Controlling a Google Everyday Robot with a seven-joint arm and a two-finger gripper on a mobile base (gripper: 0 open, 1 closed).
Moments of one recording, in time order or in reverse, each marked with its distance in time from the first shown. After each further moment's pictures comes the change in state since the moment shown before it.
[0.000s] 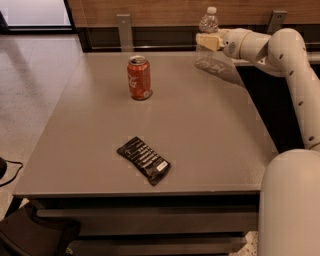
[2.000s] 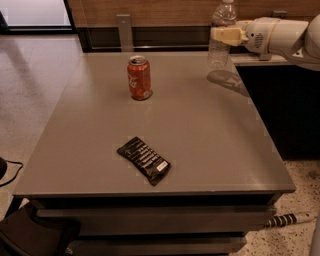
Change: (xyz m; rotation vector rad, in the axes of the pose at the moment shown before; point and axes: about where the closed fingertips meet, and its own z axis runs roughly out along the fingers) arm -0.046 0.048 -0.083 -0.078 0.043 -0.018
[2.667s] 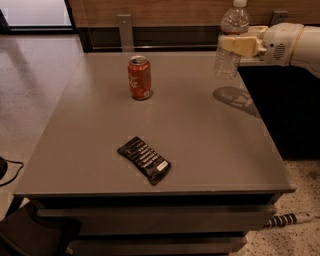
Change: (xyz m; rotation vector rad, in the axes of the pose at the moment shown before) arm -0.013 0.076 -0.069 -0.060 -0.009 -0.040
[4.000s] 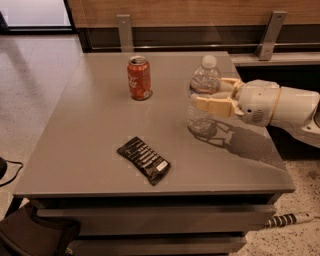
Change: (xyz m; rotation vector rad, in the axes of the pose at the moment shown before) arm 0.065 0.162 -0.012 -0.190 -0.029 -0.069
